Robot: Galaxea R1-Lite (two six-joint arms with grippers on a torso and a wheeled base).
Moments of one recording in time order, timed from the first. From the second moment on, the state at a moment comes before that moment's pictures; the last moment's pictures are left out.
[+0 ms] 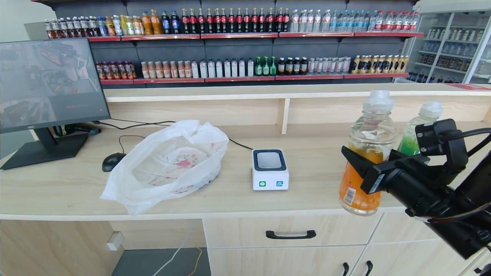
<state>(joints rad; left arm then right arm) 0.00 0.00 0.00 0.00 0.00 0.00 0.48 1.57 -0.36 -1.33 -0.20 -0.06</state>
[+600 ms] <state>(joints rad) 0.00 0.00 0.00 0.00 0.00 0.00 0.47 1.60 -0.39 -1.34 -0.20 -0.12</state>
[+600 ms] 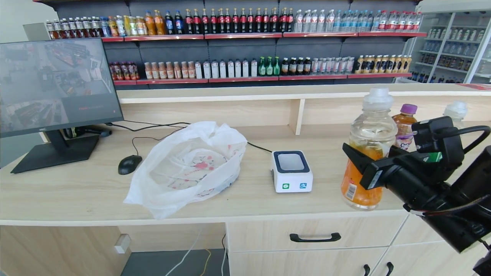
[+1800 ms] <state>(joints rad) 0.00 0.00 0.00 0.00 0.00 0.00 0.59 1.96 -0.75 -1.57 -0.16 -0.86</state>
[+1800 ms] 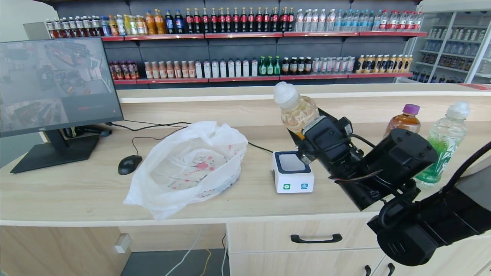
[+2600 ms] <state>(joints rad) 0.00 0.00 0.00 0.00 0.00 0.00 0.65 2.11 -0.84 -1.57 -0.12 -1.02</state>
